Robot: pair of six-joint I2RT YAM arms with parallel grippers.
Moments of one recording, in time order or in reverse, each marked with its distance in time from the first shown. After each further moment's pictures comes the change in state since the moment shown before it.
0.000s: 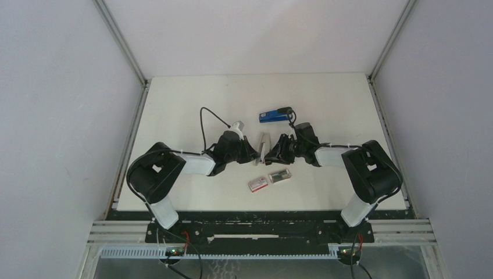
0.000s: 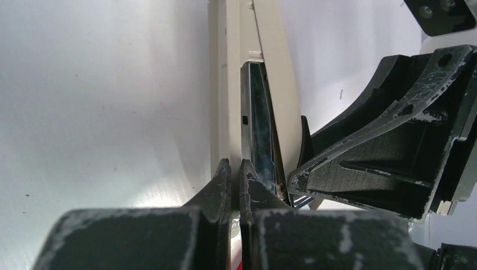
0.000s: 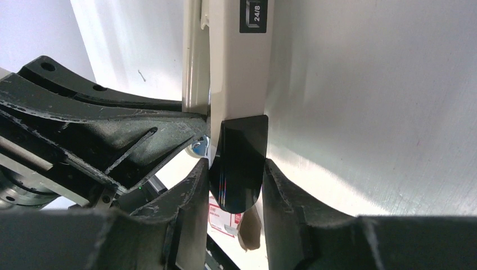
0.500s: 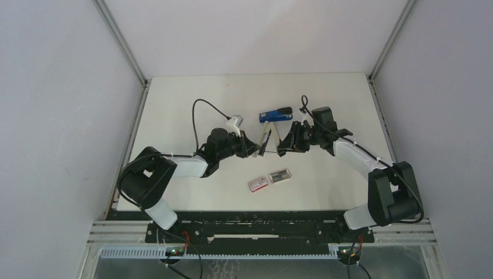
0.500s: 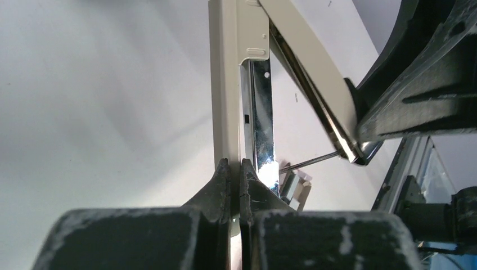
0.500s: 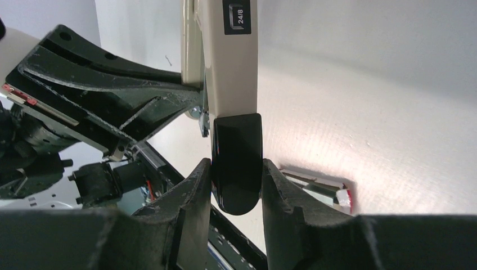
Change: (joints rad) left arm 0.056 -0.081 -0.058 0.212 0.159 0.224; right arm -0.146 -0.234 0.159 -0.433 -0.085 -0.284
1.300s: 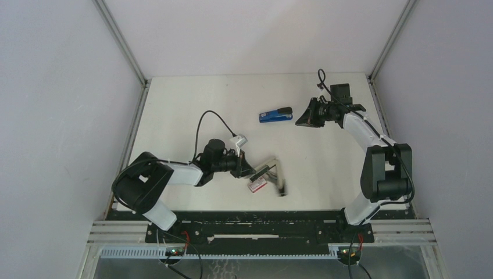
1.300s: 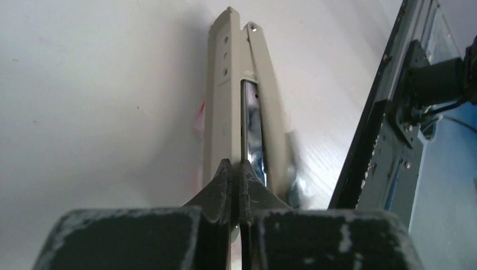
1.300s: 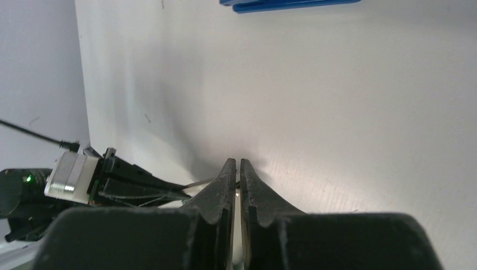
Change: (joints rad) left arm 0.012 -0.061 -0.155 -0.097 0.279 0.229; right arm -0.222 0.206 0.348 -0.191 -0.025 -0.184
